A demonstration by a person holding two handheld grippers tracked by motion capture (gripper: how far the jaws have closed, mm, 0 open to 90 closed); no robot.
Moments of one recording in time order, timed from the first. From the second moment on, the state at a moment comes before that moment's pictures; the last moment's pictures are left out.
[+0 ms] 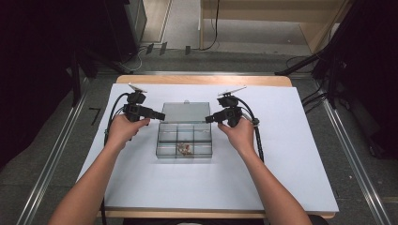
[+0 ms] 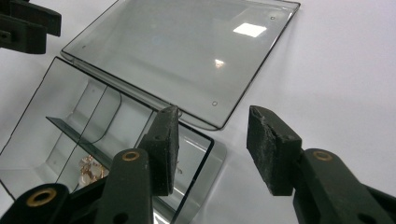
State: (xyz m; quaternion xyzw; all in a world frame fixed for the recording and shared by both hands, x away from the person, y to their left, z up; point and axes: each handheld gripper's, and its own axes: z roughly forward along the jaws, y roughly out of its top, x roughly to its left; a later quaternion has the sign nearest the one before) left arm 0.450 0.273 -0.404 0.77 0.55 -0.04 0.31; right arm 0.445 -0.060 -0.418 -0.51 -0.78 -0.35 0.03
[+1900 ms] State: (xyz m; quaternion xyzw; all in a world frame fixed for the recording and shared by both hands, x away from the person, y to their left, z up) left arm 0.491 0.257 -0.424 0.75 0.60 -0.07 0.26; right arm 0.500 -0.029 -0.430 -0.58 -0.77 -0.26 0.07
